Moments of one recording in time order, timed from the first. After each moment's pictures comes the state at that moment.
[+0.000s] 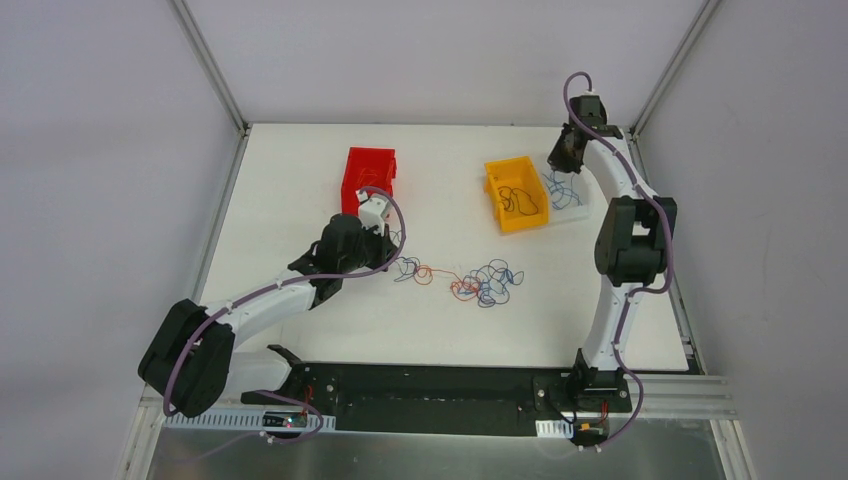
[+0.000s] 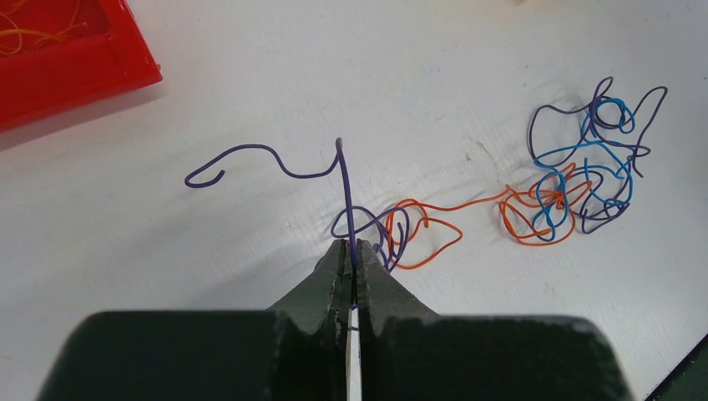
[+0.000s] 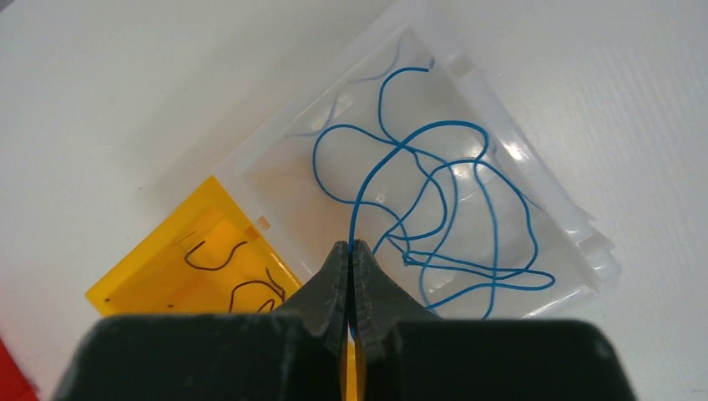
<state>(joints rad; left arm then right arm) -0.56 1.23 0.56 0.20 0.10 -0.25 0.04 2.07 1.82 -0.66 0.09 0.48</state>
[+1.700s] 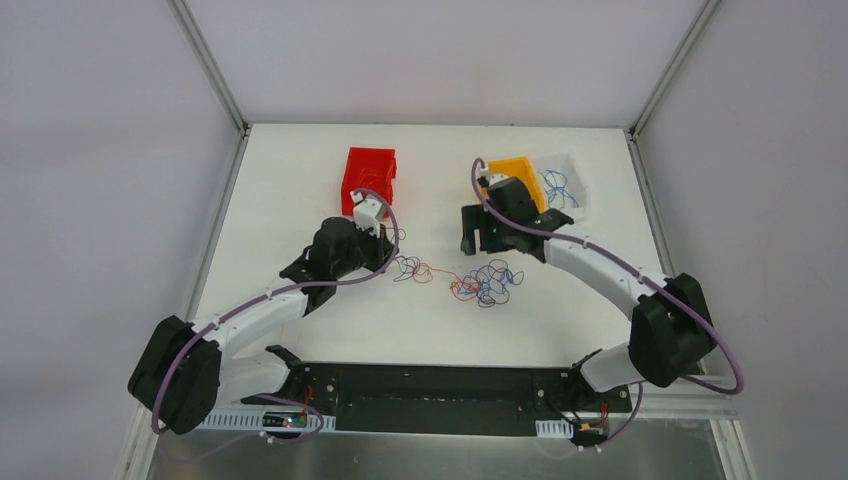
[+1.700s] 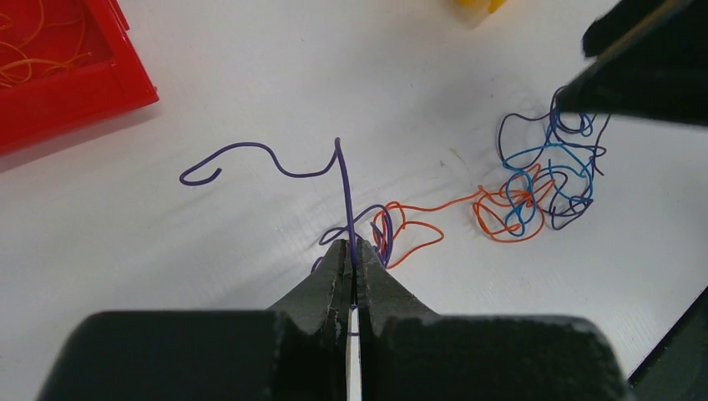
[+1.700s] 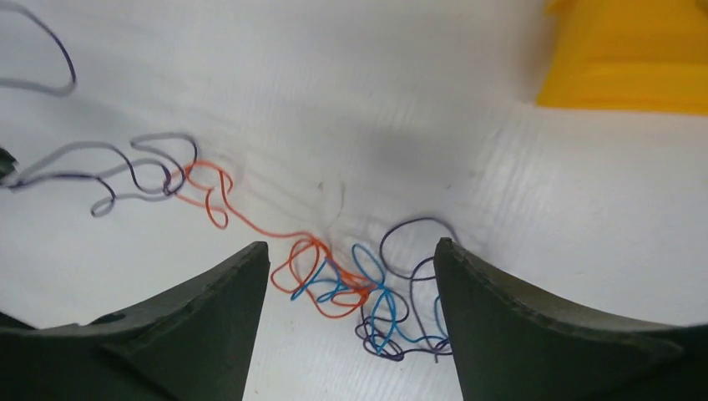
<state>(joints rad) -0.56 1.14 0.53 0.20 0.13 -0.24 0.58 1.45 1.10 -0.50 0.04 0.37</state>
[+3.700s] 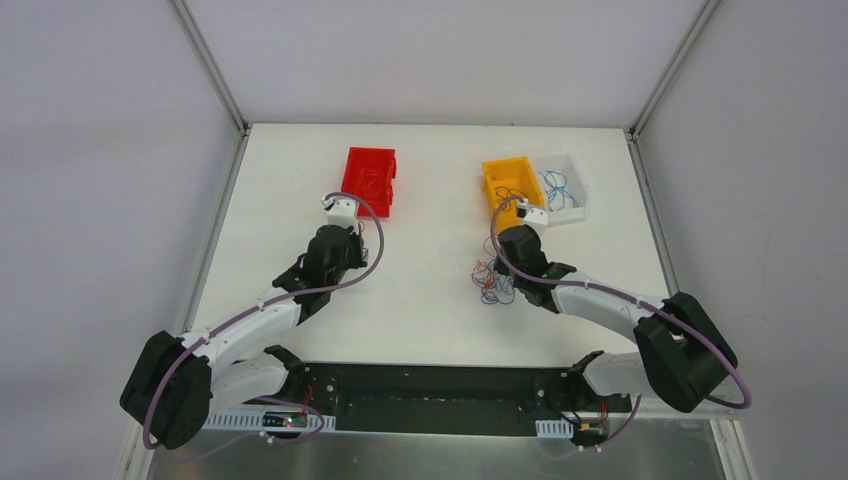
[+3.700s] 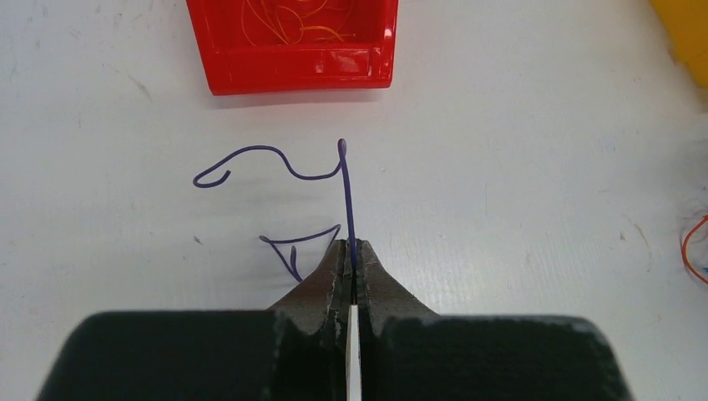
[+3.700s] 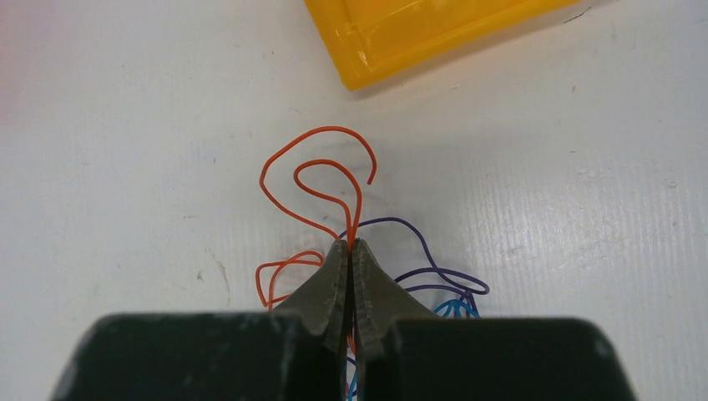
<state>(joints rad) -0.56 1.05 0.49 0.12 -0.34 -0.26 0.66 1.32 0.57 0.02 0.44 0.63</state>
